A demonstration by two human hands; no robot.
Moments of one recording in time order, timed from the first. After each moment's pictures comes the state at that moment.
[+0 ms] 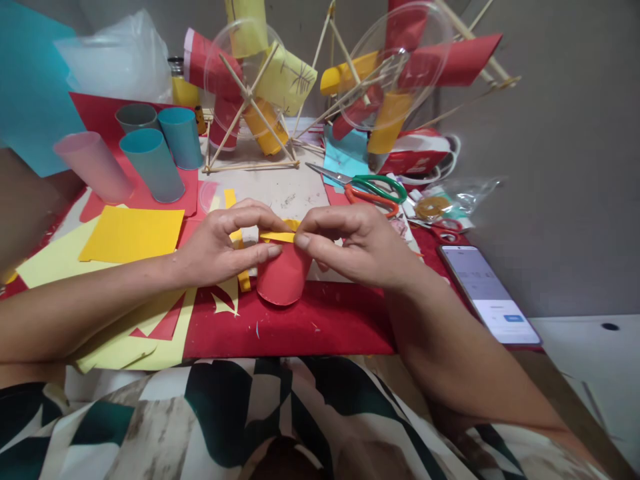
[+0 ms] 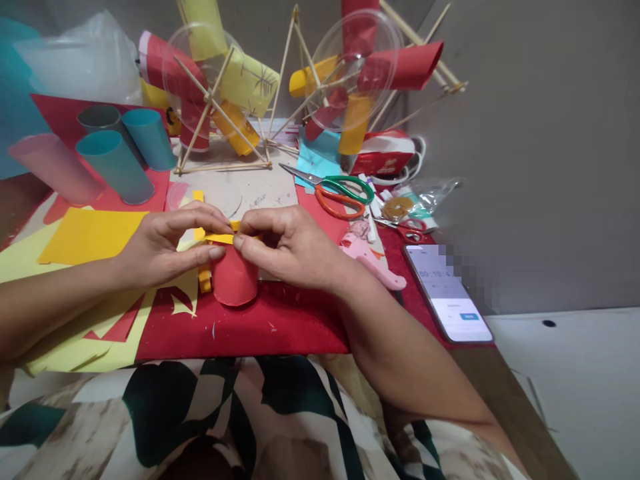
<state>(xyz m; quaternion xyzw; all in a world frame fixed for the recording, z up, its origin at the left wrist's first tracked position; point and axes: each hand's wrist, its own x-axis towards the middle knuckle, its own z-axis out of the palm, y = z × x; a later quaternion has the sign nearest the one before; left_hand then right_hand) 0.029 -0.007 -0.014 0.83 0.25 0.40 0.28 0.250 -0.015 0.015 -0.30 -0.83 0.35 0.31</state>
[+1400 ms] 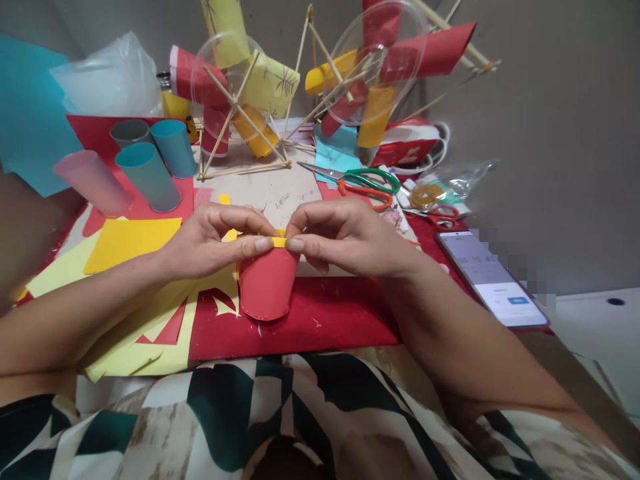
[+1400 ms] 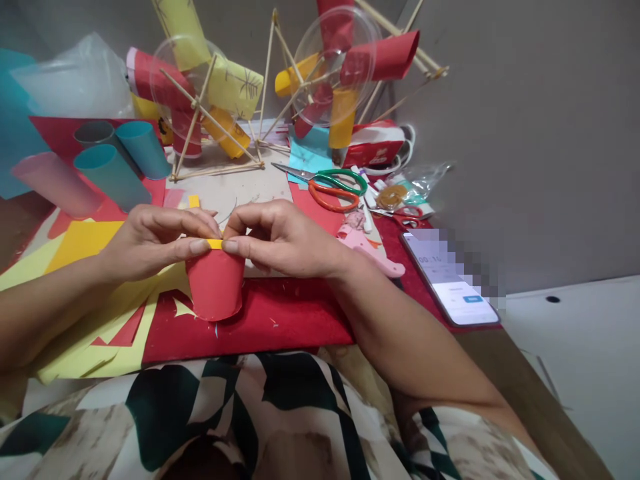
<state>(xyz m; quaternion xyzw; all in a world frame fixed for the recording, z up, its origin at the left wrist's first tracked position) 0.023 -0.001 0.006 0.80 0.26 0.35 0.41 0.254 -0.010 0.012 -0.22 -0.74 0.55 0.33</state>
